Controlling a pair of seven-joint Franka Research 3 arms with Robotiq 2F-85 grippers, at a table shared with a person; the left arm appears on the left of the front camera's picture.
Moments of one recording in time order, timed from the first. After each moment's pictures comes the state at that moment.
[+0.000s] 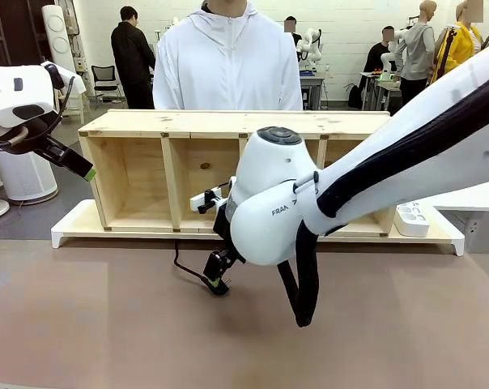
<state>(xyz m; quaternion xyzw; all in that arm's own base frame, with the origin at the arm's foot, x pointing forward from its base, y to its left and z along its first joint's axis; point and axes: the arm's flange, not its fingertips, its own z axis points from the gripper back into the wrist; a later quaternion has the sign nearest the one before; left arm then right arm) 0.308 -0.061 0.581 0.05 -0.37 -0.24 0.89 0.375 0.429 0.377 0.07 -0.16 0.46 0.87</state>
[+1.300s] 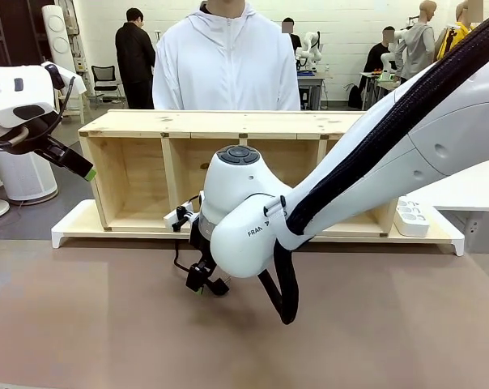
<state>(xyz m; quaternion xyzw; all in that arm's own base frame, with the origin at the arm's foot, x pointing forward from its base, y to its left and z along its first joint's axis) 0.308 -0.061 0.581 0.05 -0.37 -0.24 0.89 0.395 0.480 0.340 0.04 -0.16 0.52 0.84</state>
